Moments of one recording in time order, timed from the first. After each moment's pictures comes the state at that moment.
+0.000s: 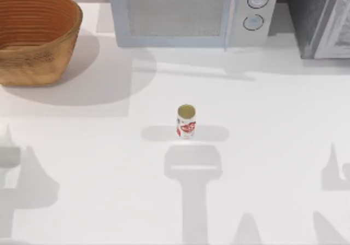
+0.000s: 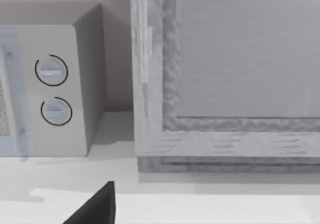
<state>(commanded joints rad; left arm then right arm) 0.48 2.02 0.19 1.60 0.51 0.13 0.00 0.00 0.00 0.00 0.00 0.00</state>
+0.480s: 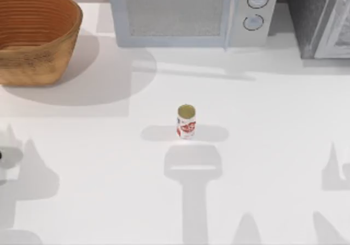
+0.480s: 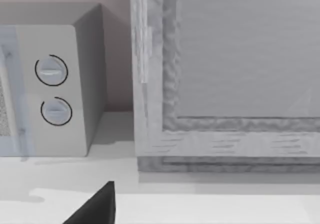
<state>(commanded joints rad) 0.44 2.05 0.24 1.58 0.47 0.12 0.00 0.00 0.00 0.00 0.00 0.00</state>
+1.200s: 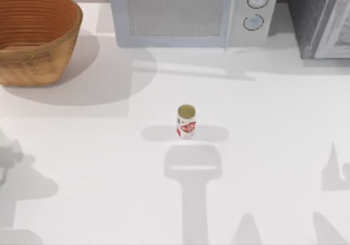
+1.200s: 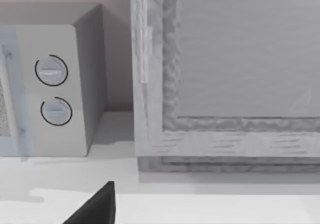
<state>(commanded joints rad) 0.44 2.05 0.24 1.58 0.47 0.12 0.00 0.00 0.00 0.00 0.00 0.00</state>
